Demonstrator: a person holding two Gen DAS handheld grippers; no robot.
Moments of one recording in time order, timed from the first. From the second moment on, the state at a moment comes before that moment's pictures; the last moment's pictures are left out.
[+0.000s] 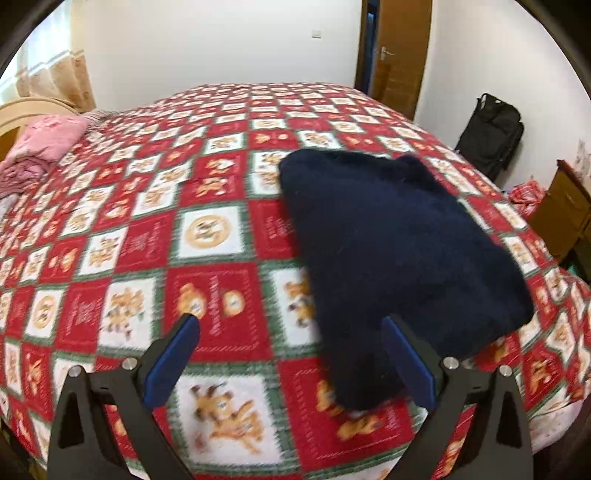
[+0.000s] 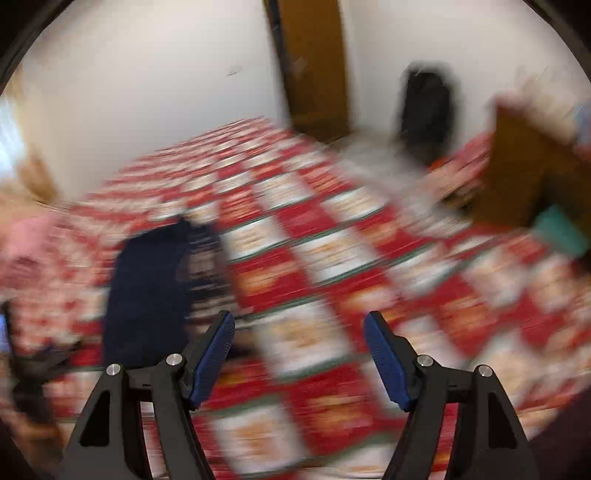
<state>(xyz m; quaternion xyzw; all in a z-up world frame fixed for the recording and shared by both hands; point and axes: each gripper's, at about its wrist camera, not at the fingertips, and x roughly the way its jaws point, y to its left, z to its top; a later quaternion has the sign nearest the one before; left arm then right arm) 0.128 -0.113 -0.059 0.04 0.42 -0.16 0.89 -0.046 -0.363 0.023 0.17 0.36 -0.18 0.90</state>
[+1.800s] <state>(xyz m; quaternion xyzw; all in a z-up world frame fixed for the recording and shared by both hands) 0.208 -0.174 -0.104 -0.06 0.51 -0.23 0.83 0.144 -0.360 -0.094 0.25 0.47 0.02 0.85</state>
